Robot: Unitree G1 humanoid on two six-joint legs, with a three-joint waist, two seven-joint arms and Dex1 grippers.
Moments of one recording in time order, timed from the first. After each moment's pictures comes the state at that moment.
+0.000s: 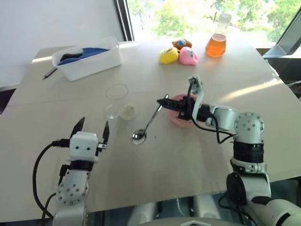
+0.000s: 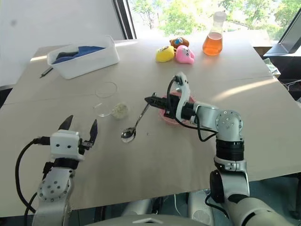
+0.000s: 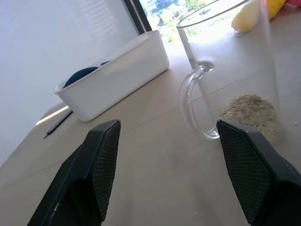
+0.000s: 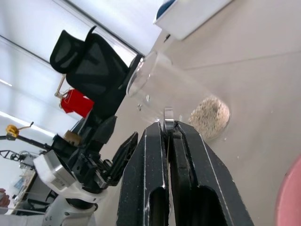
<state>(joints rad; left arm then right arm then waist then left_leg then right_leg) 0.26 0.26 0.23 -0.44 0.11 -0.03 -0.12 -0.71 -0.09 -0.19 -0.07 1.10 1.26 0.19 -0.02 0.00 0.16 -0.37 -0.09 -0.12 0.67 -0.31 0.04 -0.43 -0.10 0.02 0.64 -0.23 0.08</state>
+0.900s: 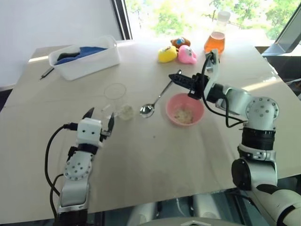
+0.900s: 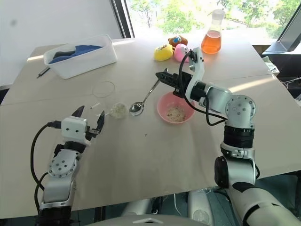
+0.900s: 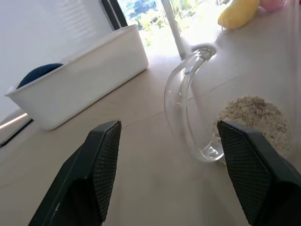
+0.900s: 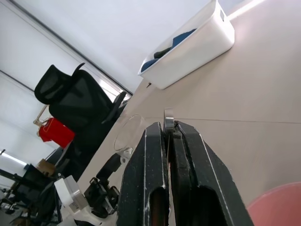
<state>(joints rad) 0.07 0.34 0.23 -0.18 0.02 -0.11 -0.21 -0.82 -0.17 -0.25 -0.03 1.09 1.18 0.16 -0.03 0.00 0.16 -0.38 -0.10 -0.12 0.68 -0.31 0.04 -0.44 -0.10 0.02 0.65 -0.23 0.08</state>
